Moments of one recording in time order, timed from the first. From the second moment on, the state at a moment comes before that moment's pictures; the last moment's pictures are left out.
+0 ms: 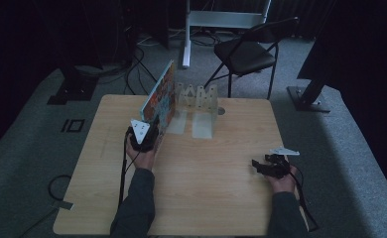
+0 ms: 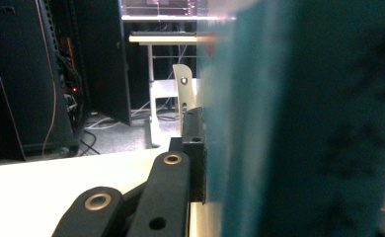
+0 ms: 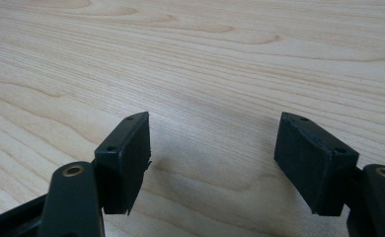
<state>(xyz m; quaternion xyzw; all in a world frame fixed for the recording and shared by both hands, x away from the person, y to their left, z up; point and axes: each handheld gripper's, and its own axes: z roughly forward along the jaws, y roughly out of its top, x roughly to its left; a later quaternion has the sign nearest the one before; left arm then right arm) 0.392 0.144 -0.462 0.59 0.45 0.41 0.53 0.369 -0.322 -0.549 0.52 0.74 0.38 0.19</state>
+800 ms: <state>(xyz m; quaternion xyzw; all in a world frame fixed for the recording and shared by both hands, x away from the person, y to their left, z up) 0.407 0.138 -0.467 0.59 0.45 0.40 0.53 0.369 -0.322 -0.549 0.52 0.74 0.38 0.19</state>
